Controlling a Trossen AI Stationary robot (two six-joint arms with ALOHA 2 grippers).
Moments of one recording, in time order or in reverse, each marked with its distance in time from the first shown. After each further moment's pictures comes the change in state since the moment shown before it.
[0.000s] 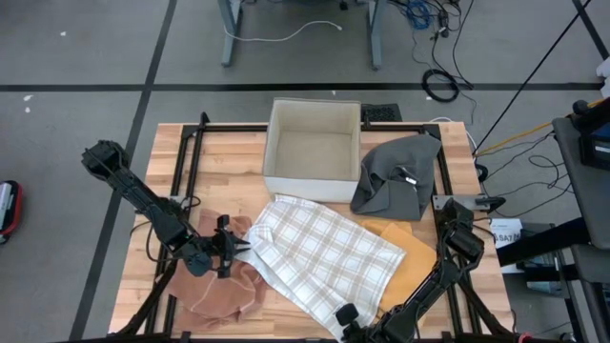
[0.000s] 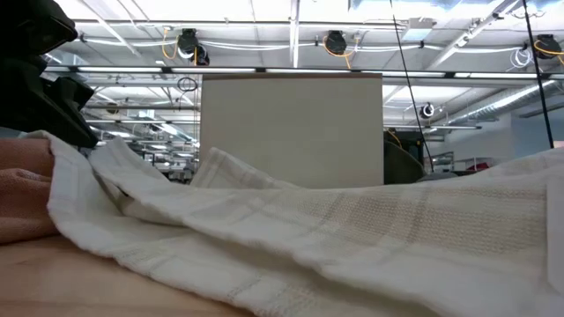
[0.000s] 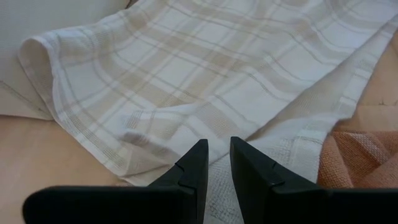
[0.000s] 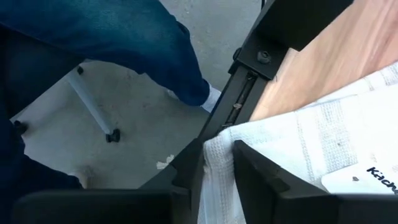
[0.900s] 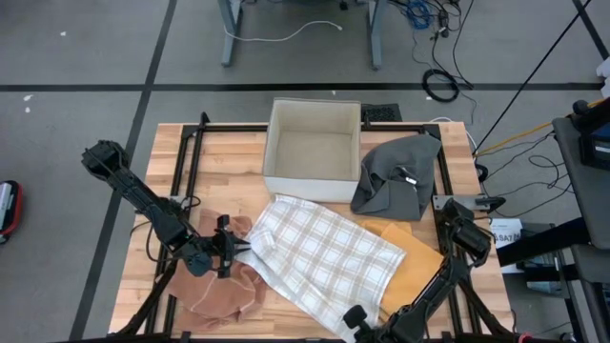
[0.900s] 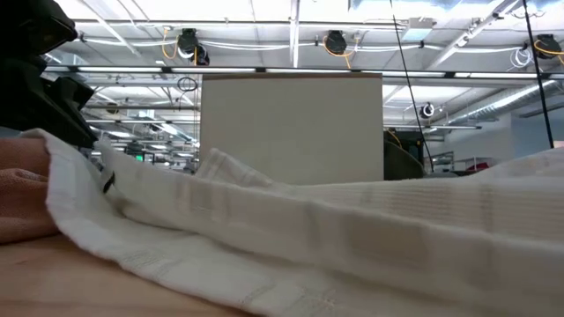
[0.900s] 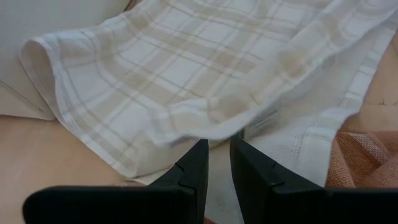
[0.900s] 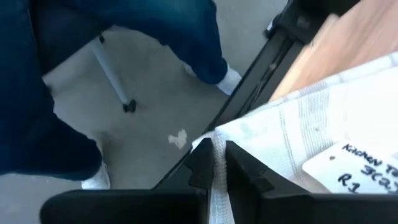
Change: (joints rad) left arm 0.000 0.000 0.000 0.000 0.000 0.004; right arm 0.032 -0.066 -0.003 -0.122 -0.088 -0.034
